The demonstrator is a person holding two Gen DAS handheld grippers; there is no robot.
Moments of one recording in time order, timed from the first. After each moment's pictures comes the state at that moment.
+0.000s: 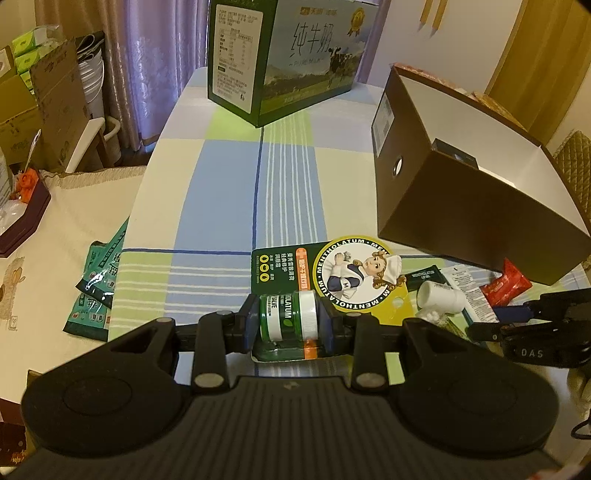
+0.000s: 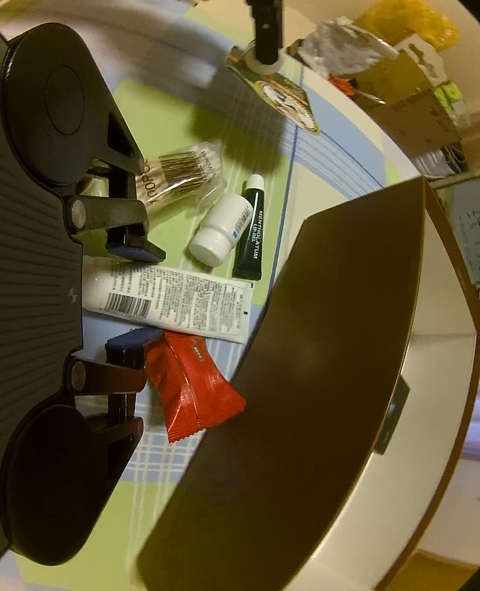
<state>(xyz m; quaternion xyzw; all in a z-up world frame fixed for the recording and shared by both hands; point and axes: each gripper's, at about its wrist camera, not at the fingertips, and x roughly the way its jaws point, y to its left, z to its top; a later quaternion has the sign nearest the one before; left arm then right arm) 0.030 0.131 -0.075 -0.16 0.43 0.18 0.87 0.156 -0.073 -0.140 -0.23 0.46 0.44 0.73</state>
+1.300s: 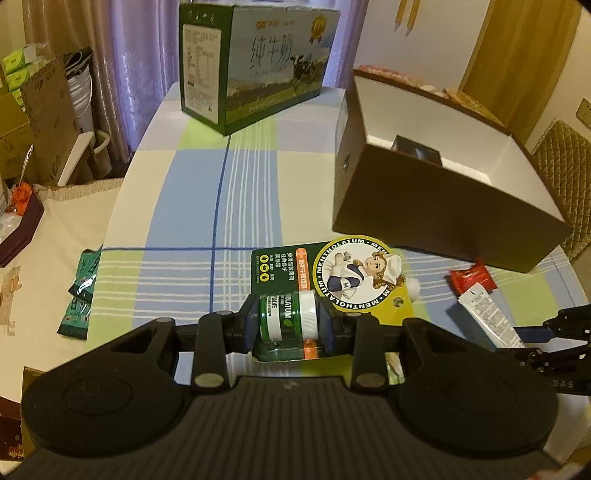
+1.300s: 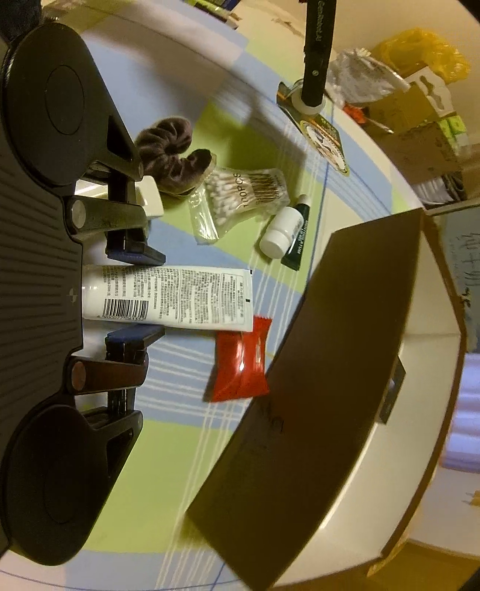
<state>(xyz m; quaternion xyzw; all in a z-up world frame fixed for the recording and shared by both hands) 0.025 0.084 -0.056 -0.14 0.42 0.17 0.88 0.145 -0.161 -0.111 -0.23 0.45 0.47 0.72</state>
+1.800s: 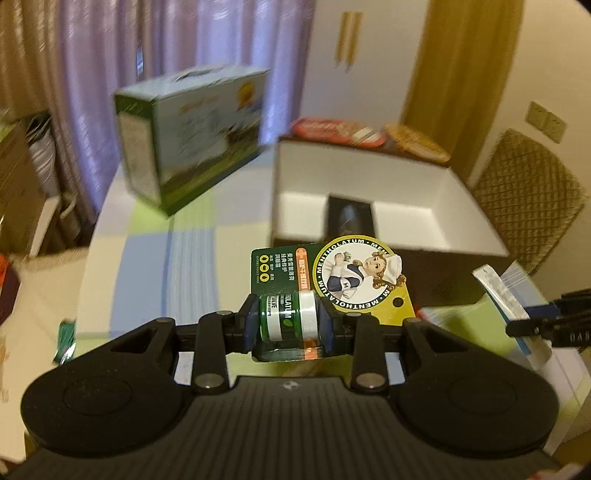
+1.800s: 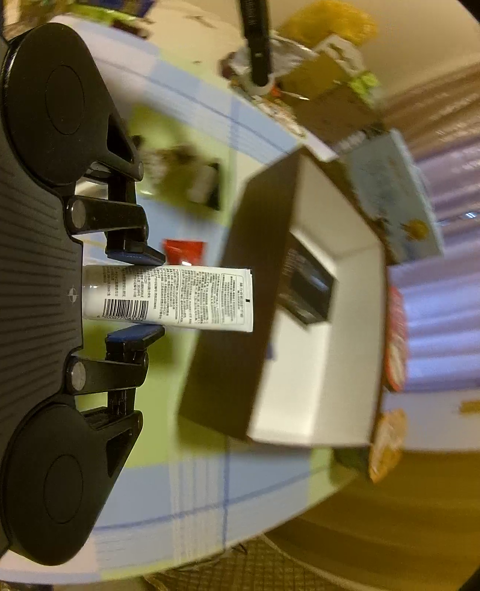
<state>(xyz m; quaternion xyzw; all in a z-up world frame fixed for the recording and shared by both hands) 0.062 0.044 0.008 -0.09 0.36 0.10 0.92 0.195 -0.226 -0.033 -0.11 0.43 0.43 0.78</state>
